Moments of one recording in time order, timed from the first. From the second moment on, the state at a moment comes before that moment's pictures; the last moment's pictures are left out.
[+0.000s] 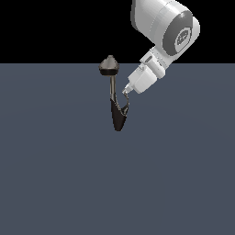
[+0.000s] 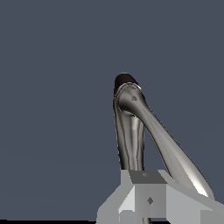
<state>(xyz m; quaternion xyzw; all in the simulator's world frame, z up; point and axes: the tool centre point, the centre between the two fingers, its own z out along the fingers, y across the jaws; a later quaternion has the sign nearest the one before) 0.057 -0.030 0.185 -0.65 0.66 0.26 0.27</state>
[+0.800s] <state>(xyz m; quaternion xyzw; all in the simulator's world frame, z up) 0.018 -0.035 0.181 -0.66 0.65 0.26 0.28</state>
